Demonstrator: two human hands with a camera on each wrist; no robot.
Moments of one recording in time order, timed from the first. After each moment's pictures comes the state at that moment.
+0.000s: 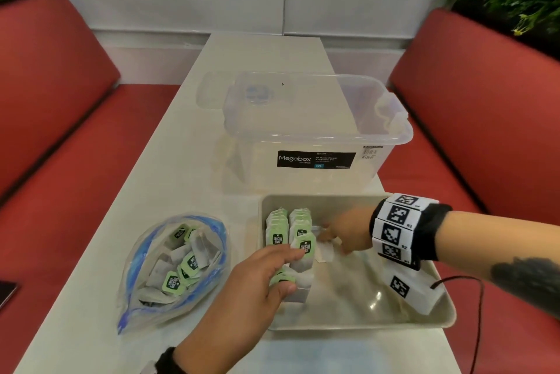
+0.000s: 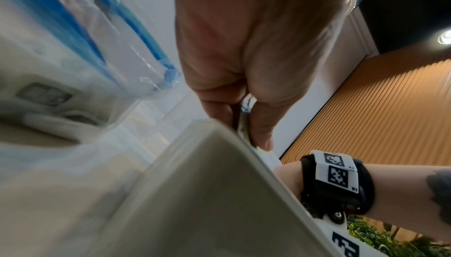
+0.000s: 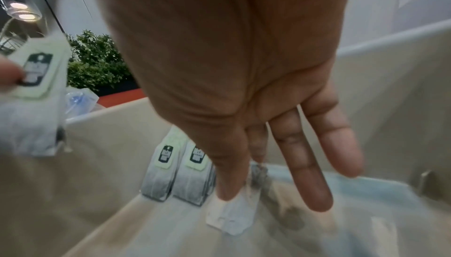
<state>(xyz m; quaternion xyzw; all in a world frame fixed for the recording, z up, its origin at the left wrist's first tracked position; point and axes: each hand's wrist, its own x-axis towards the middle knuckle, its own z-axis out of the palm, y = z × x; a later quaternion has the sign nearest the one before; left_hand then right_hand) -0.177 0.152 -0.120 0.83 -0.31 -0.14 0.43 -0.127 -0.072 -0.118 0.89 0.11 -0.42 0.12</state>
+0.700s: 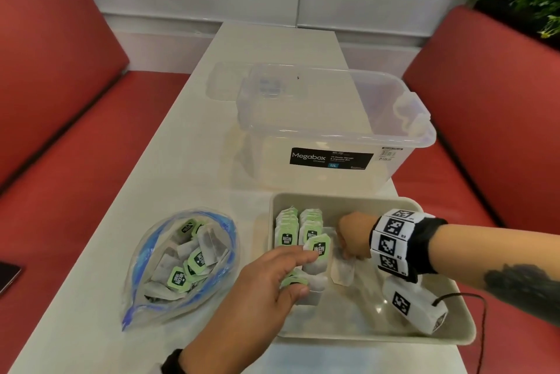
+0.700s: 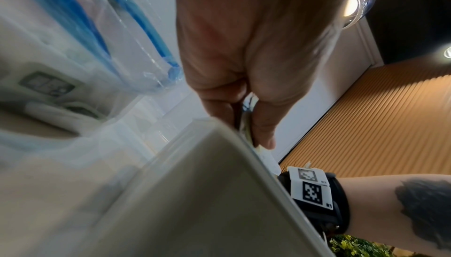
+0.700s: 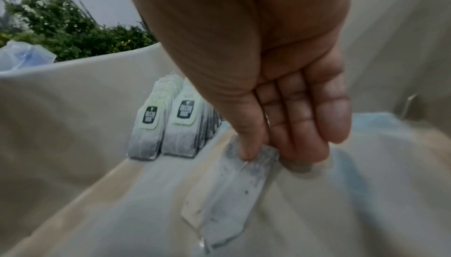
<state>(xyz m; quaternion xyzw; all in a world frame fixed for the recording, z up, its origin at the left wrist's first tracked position) -0.175 0.154 -0.117 0.82 -0.30 -0.16 0.45 -0.120 -0.059 -0.130 0.90 -0.01 -0.41 0.12</state>
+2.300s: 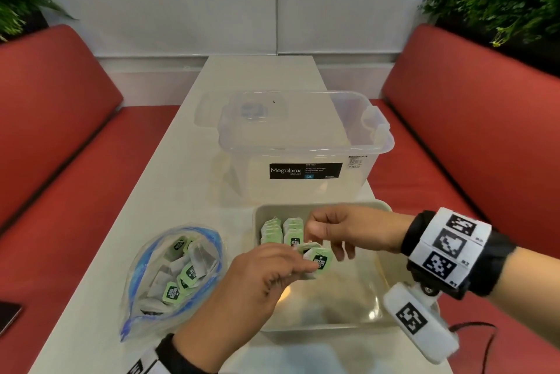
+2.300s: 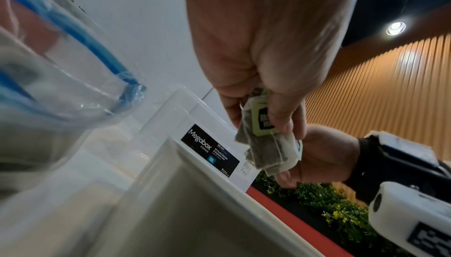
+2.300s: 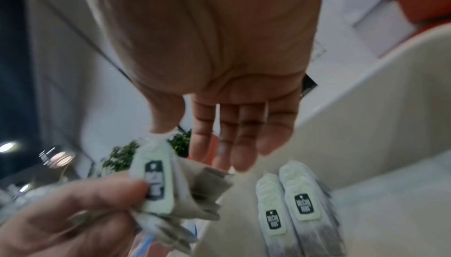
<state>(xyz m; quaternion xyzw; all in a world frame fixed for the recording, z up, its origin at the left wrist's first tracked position) -0.169 0.143 -0.113 0.75 -0.47 0.02 0.48 -0.181 -0.066 -0.053 0.85 0.03 -0.26 -0.46</state>
